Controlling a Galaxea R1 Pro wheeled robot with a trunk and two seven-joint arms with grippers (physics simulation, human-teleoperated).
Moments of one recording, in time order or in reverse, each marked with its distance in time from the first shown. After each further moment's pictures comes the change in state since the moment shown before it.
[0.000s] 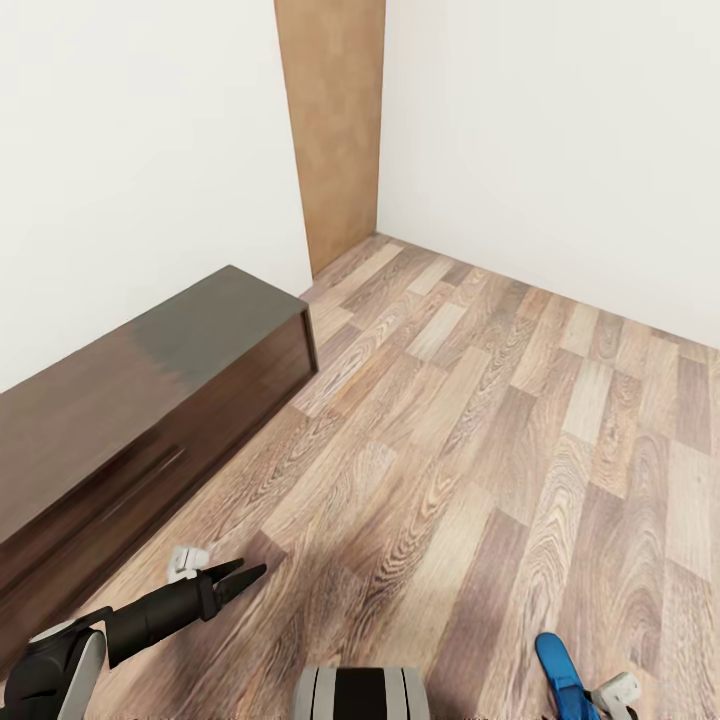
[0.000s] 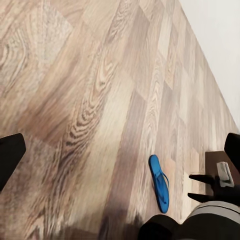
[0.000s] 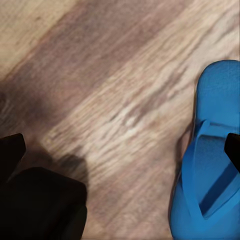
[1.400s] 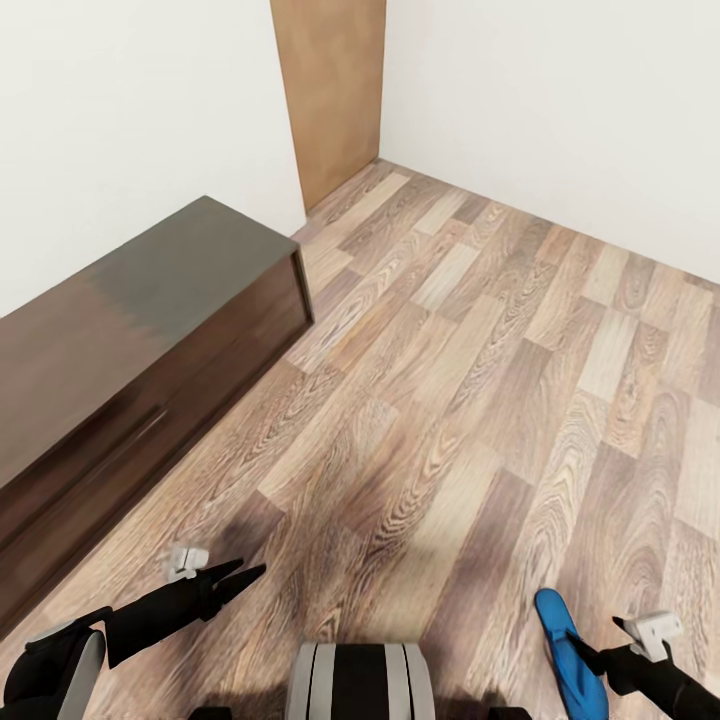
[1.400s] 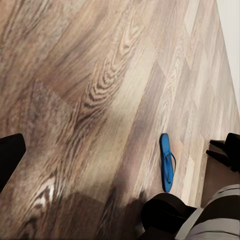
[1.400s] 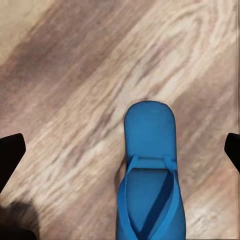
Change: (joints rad) left arm 0.000 0.001 0.001 0.000 0.001 0.001 0.000; right arm 0.000 0.000 -0.186 -0.263 -0.048 0.092 -0.005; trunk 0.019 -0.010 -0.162
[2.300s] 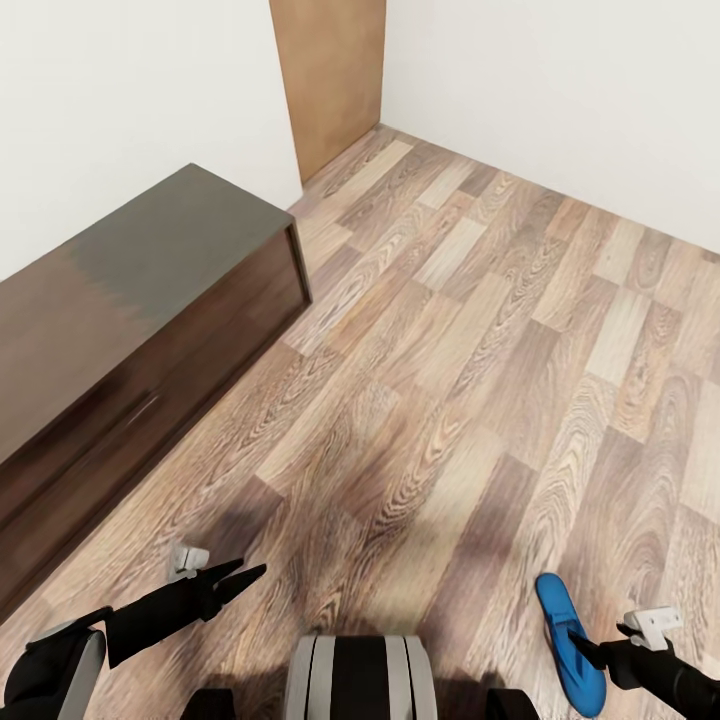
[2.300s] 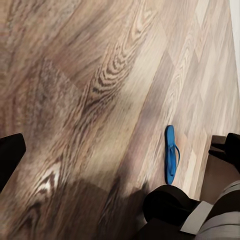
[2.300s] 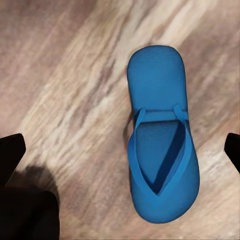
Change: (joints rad) left arm 0.000 -0.001 -0.001 0.000 -0.001 -0.002 0.000; right arm 0.000 0.000 -0.006 -0.128 0.010 0.309 -0.003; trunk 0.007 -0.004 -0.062
